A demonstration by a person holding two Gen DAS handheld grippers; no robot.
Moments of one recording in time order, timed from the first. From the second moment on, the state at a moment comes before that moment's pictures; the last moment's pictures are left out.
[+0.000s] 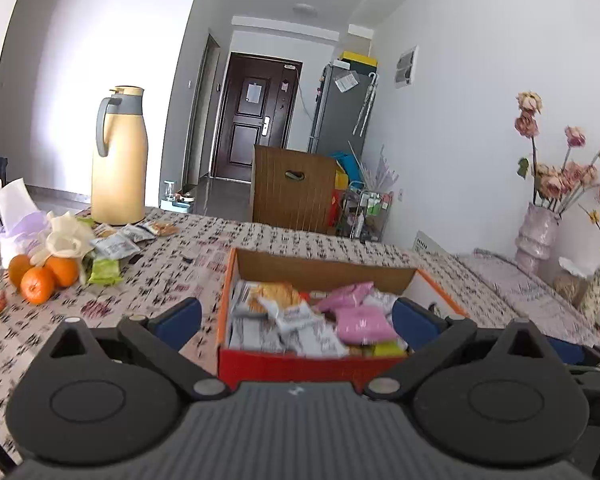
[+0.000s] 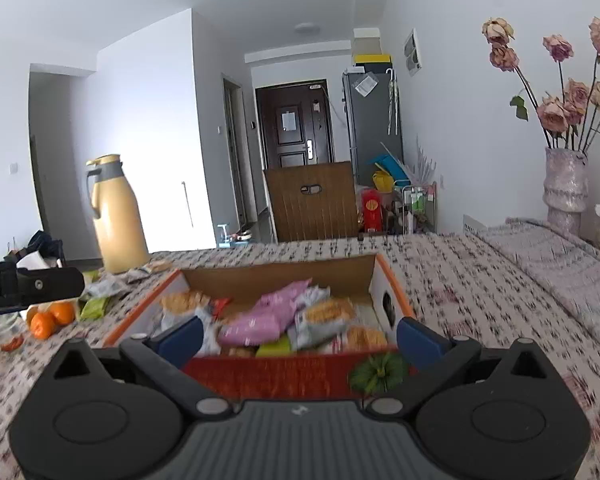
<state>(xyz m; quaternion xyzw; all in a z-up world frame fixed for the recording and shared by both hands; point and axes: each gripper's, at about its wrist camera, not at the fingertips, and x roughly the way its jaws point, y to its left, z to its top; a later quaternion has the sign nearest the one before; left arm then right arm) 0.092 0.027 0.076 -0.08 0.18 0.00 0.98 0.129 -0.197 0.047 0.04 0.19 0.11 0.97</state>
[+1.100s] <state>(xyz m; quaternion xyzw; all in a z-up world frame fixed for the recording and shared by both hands) 0.025 0.024 0.004 -0.05 0.26 0.00 0.96 0.042 -0.211 -0.004 0.03 0.26 0.12 0.96</state>
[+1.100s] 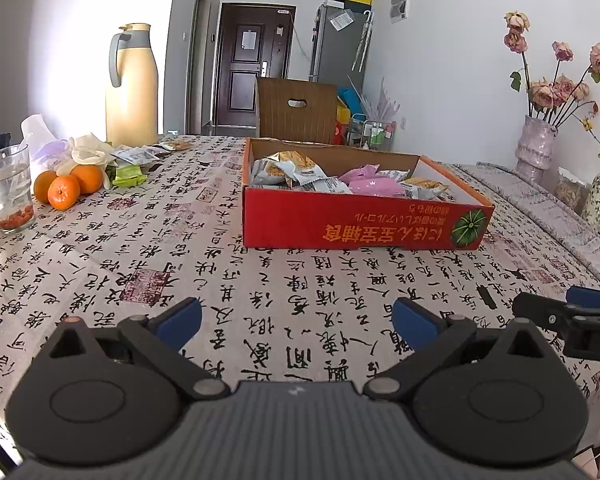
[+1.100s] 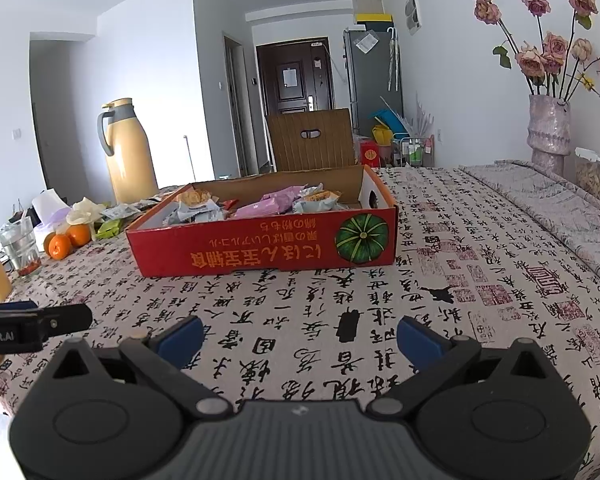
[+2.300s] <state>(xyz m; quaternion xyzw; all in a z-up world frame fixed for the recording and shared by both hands) 0.025 0.021 0.002 -0.05 0.26 0.00 0.96 0.045 -0.209 -0.007 0.03 0.26 0.12 0.96</state>
